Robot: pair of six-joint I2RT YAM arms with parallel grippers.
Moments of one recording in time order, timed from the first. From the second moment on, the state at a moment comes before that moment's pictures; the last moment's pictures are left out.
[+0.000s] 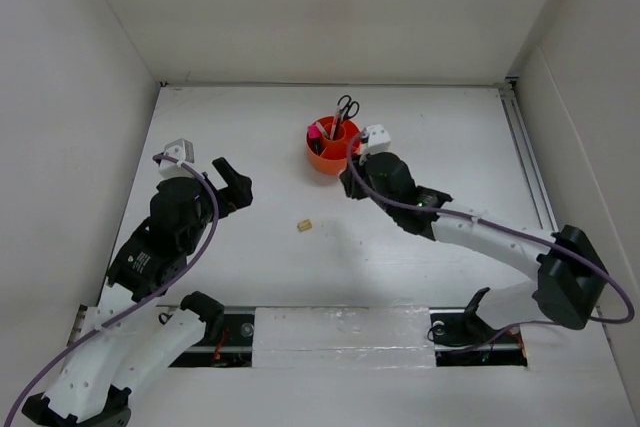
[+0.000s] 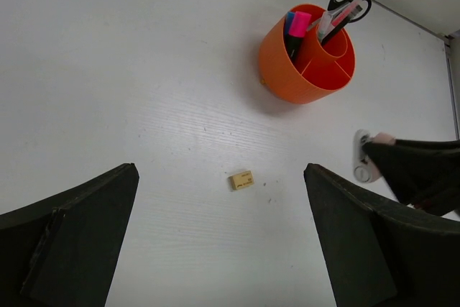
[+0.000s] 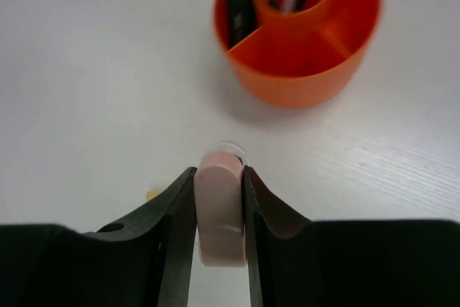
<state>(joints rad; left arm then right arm) -0.49 0.64 0.96 -0.75 -0.34 -0.63 0.86 1.40 0.94 0.03 0.28 0.32</state>
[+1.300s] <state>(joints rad) -0.49 0.55 0.94 -0.74 -0.36 -0.63 0.53 1.87 1.41 0.10 0.48 0.72</state>
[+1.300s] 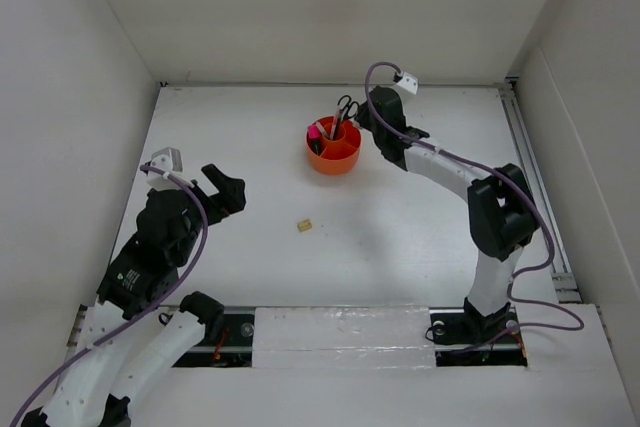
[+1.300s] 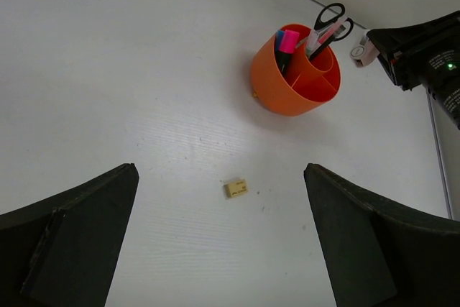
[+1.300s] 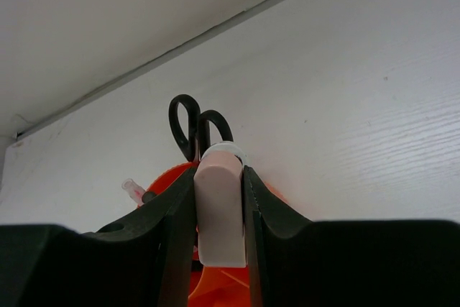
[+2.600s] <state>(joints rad) -0.49 0.51 0.93 -0.73 -0.35 -0.63 0.55 1.94 1.36 0.17 0.45 0.69</state>
